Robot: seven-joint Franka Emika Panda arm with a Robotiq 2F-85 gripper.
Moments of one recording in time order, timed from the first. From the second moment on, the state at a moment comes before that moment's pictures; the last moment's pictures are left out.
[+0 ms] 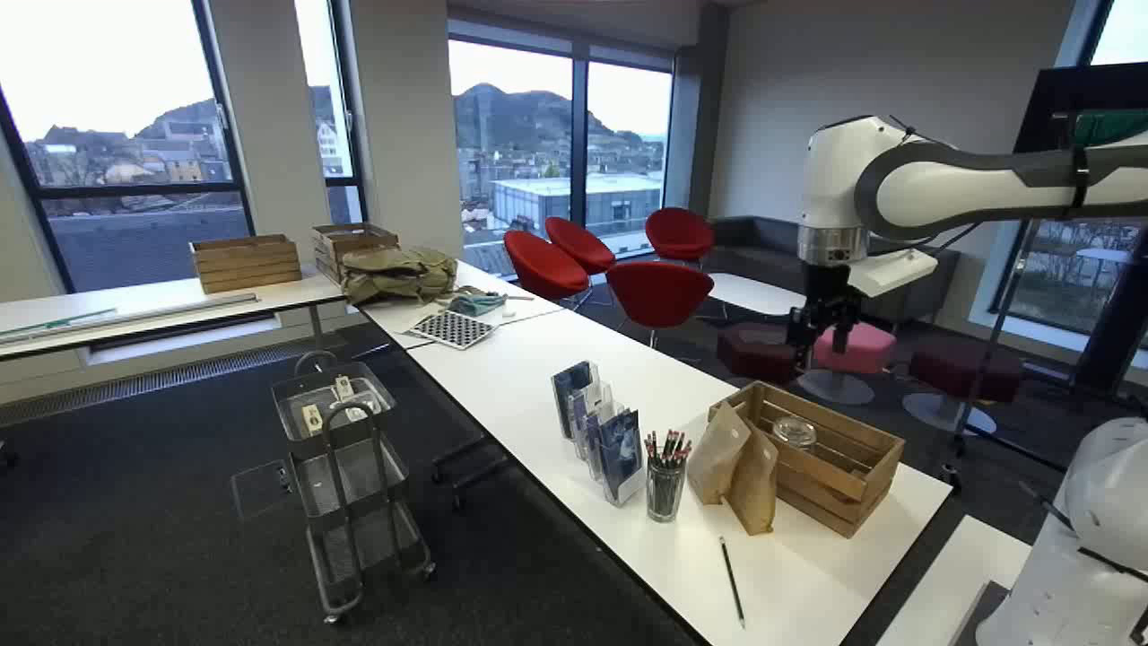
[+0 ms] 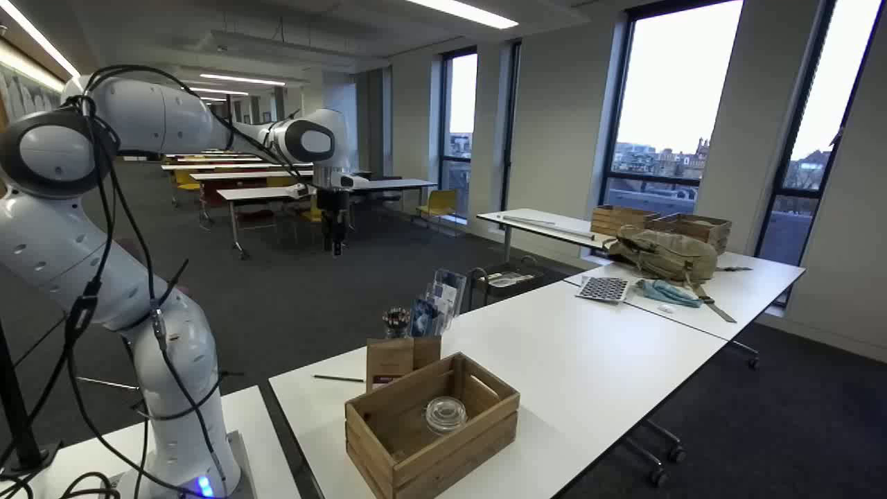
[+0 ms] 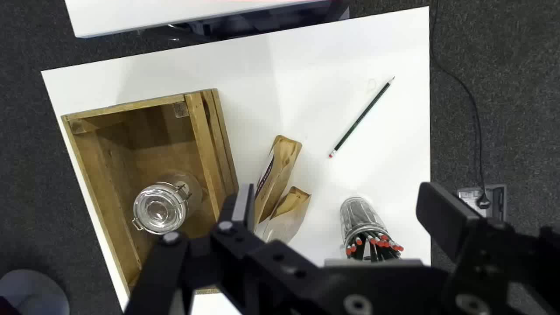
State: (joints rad) arm 0.04 -0.57 0.26 -2.24 0.07 1.62 0.38
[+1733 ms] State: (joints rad) arm -0.03 -0.38 0.15 -2.37 0.28 1.80 0.73
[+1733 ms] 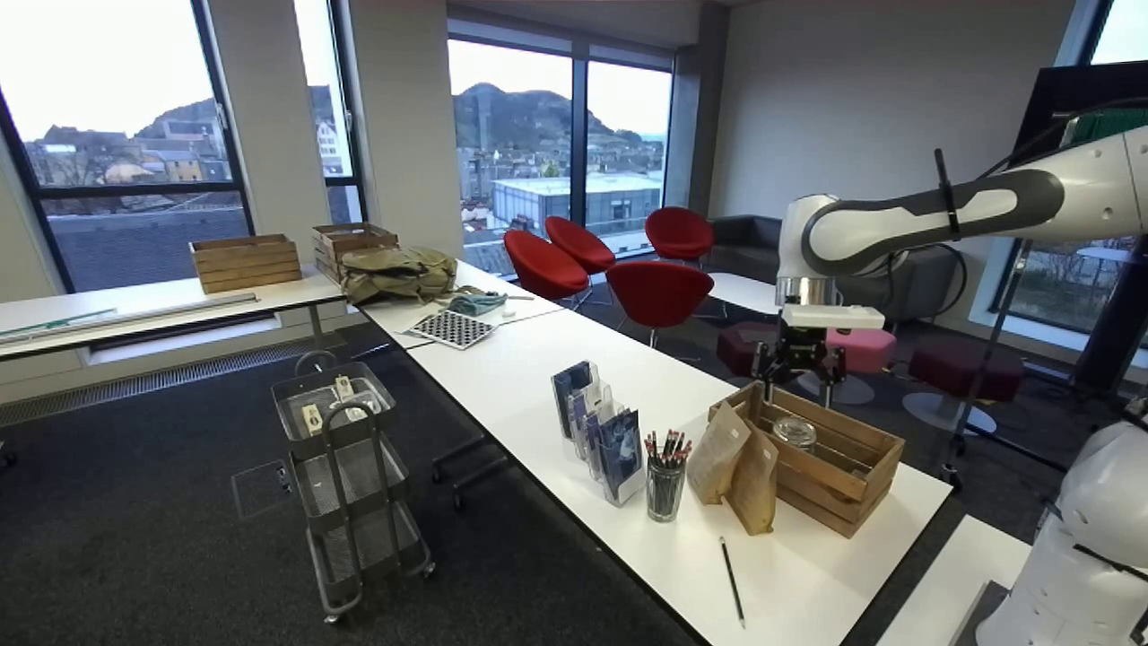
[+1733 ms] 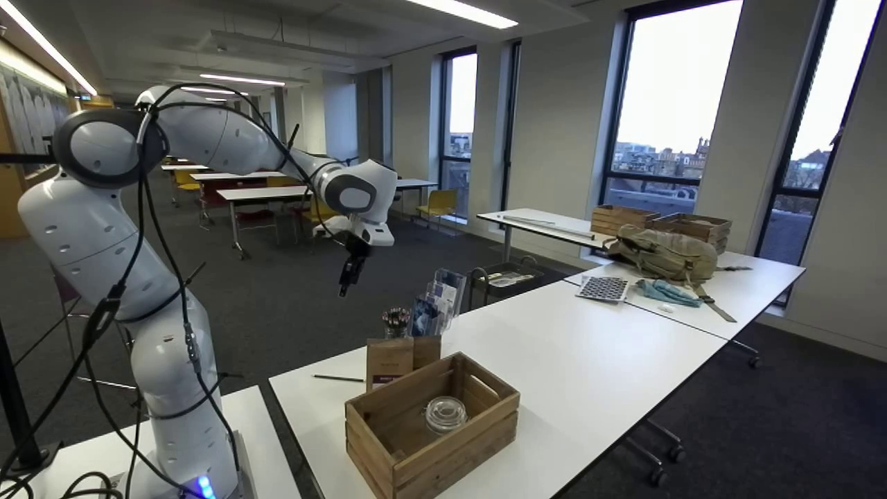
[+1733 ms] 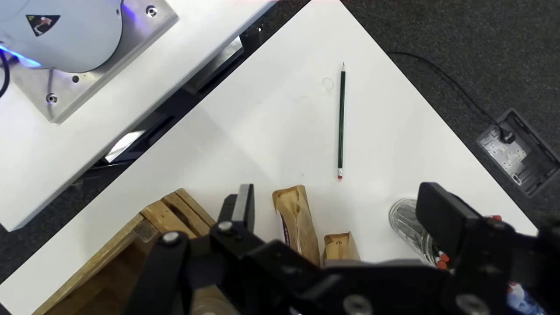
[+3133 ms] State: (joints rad) arm 0.09 0.01 0.22 -2.46 0.32 2.11 0.74
